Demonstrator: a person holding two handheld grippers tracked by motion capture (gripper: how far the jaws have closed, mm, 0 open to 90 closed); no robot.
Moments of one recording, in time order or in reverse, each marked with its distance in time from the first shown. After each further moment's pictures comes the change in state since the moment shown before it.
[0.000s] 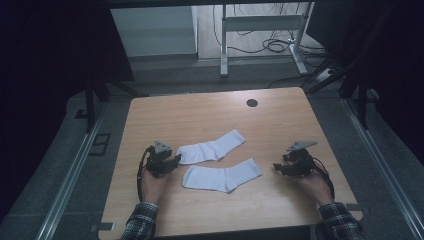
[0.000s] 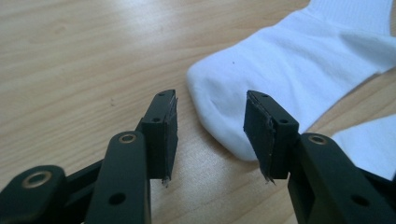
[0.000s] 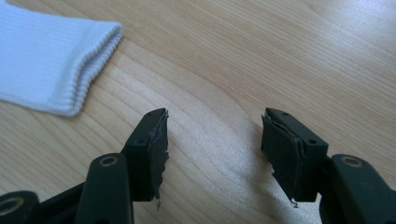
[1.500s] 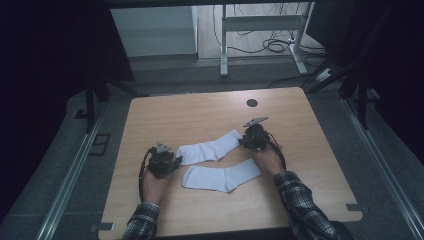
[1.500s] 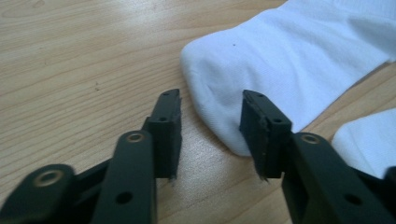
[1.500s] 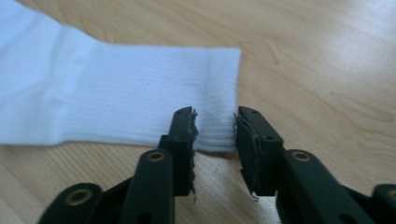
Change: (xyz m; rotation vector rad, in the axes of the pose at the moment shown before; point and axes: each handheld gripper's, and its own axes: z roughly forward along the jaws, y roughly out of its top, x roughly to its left) left arm 0.000 -0.003 0.009 0.044 -0.020 -0.022; right arm 0.038 0.111 0.101 -0.016 -0.002 -0.027
